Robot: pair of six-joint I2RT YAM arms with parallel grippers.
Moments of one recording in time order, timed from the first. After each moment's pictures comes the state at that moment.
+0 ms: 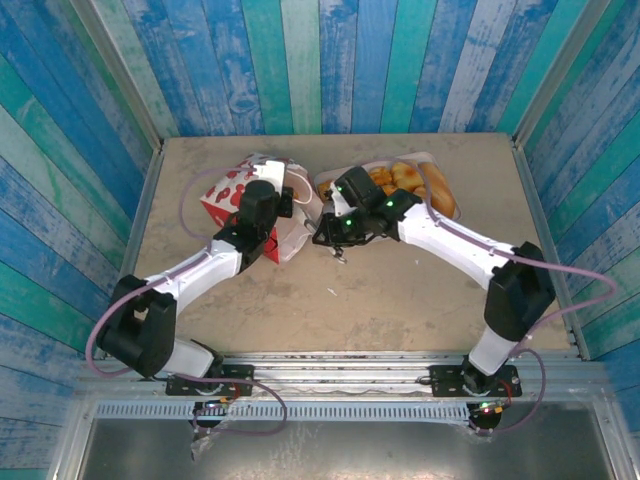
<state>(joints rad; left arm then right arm) -0.49 1.41 0.83 0.29 -0.31 -0.07 0.76 1.68 1.41 -0.66 -0.35 0.63</state>
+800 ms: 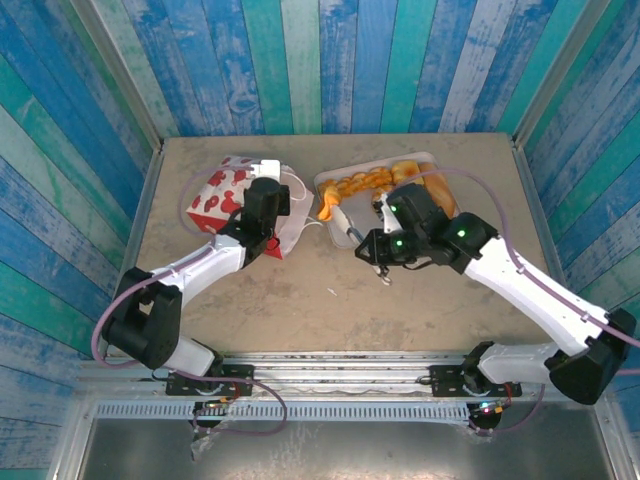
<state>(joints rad) -0.49 1.46 0.87 0.21 -0.46 -0.13 0.75 1.23 1.22 -0.88 -0.23 0.68</state>
